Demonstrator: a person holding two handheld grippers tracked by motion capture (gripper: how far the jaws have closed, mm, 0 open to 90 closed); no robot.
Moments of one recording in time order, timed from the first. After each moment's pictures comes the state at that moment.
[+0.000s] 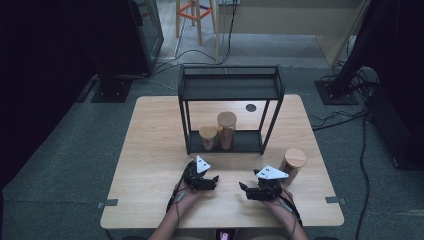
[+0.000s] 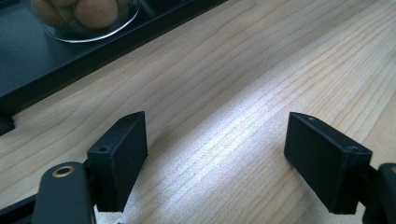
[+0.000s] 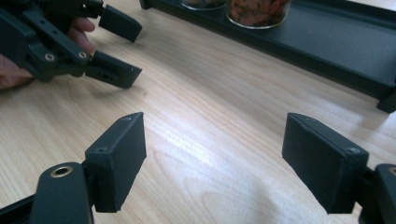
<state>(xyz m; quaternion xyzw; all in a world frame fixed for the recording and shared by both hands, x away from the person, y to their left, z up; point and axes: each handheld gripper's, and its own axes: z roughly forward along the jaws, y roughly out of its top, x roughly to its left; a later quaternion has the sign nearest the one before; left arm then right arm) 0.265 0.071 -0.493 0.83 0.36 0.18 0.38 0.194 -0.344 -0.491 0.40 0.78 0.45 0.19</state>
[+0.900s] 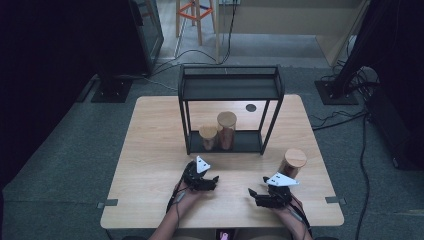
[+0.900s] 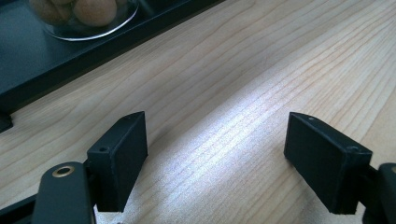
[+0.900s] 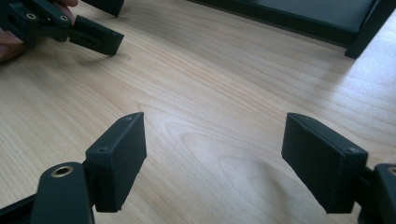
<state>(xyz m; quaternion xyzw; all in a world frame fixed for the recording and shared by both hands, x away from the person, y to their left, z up) 0.265 0.072 -0.493 0.83 0.36 0.18 0.38 0.173 -0.368 -0.498 0.42 0.77 0.44 0.18</state>
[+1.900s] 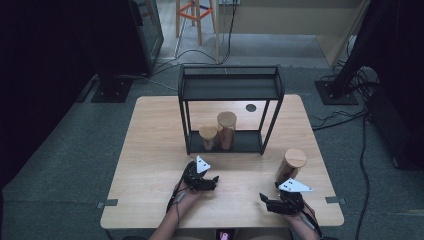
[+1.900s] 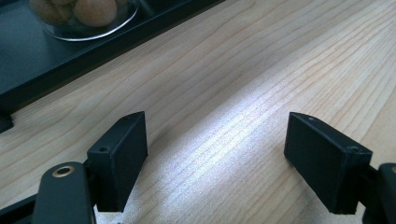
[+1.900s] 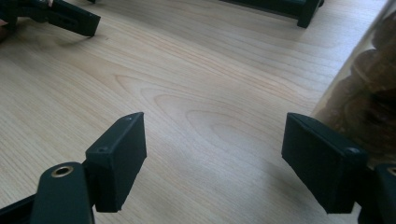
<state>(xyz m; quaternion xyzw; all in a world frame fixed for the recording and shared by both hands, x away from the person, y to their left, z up) 0.265 0.071 -0.493 0.83 0.36 0.18 0.38 0.148 -0.389 -0.495 0.46 0.76 0.42 0.19</state>
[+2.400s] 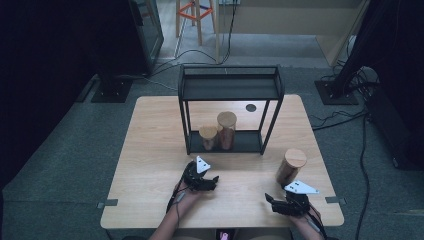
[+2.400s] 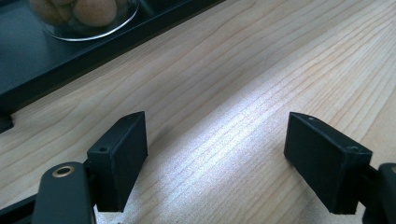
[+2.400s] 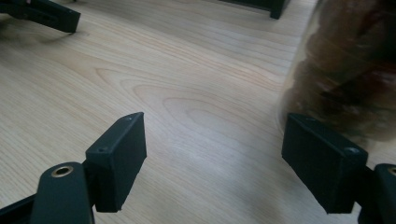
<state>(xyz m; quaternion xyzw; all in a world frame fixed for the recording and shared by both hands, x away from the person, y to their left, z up) 0.265 0.071 -0.493 0.83 0.36 0.18 0.38 0.138 -0.399 -0.495 0.47 0.75 0.41 0.20</state>
